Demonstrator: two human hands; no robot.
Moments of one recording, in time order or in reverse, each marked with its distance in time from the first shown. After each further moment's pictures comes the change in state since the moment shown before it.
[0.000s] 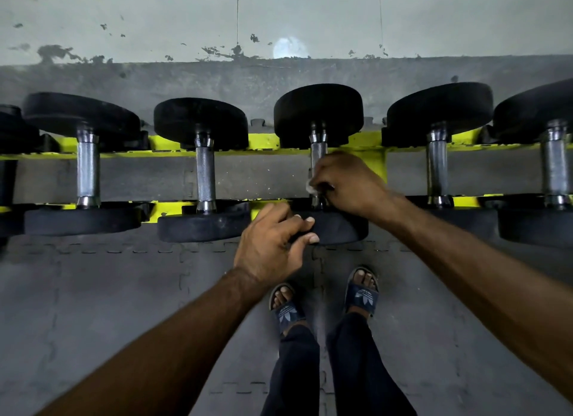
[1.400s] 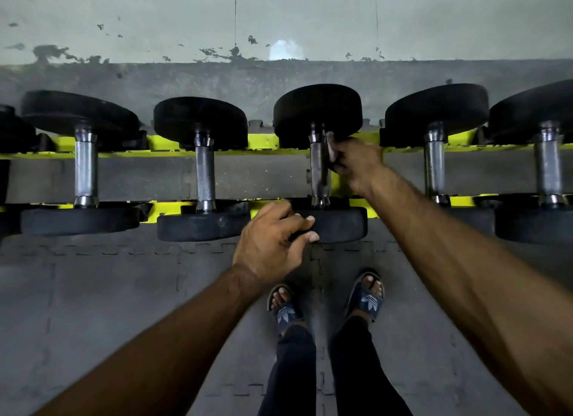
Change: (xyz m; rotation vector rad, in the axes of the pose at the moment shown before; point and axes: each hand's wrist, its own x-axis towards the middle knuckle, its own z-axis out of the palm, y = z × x) left_hand 0.002 0.000 -0.004 -0.011 -0.024 -0.006; right_hand 0.037 0.024 0.007 1.602 0.421 1.076
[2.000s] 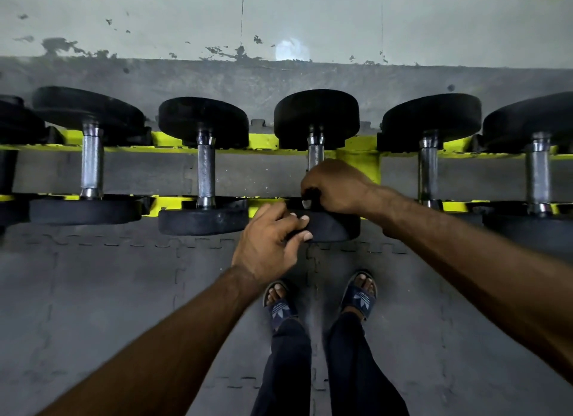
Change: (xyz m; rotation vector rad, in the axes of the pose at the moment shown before) left_hand -0.006 0.008 0.005 0.023 0.019 -0.071; right_hand -0.049 0.003 -0.001 -1.796 -0.520 -0.906
